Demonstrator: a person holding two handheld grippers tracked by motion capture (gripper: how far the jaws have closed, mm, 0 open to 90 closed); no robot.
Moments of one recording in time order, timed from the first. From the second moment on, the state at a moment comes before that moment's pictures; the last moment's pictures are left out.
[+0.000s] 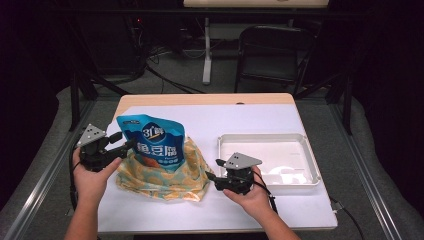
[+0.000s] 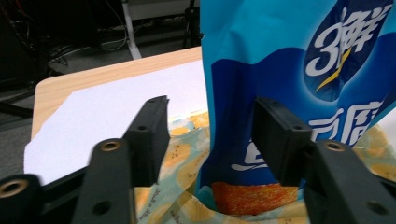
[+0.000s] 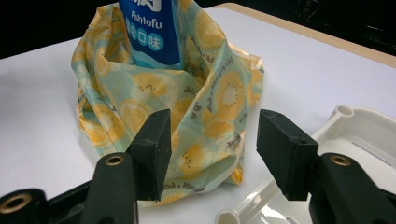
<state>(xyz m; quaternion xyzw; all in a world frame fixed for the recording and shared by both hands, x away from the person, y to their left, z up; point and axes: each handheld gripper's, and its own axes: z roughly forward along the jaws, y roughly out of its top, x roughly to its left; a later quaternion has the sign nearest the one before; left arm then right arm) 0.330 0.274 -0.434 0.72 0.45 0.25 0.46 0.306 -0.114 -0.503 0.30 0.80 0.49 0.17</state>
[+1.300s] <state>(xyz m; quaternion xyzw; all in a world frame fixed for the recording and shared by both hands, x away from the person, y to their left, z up) 0.328 0.280 -0.438 0.73 0.43 0.22 0.48 0.345 -0.043 -0.457 0.28 0.79 0.52 0.17</state>
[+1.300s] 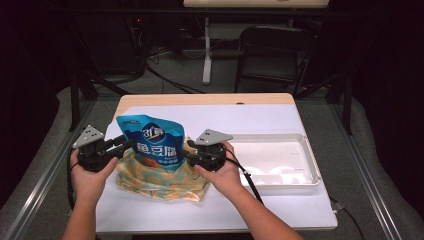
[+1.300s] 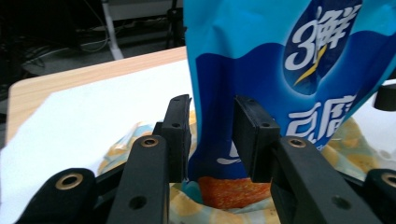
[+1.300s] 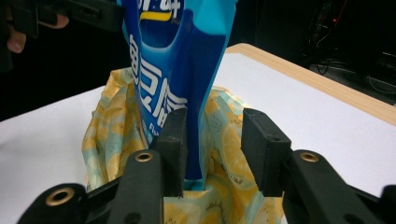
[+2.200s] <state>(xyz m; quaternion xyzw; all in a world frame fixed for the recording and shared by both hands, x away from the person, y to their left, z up) 0.331 0.289 -0.454 0.72 0.44 0.22 0.48 0.350 -0.029 -0.463 0.27 0.79 0.52 0.18</state>
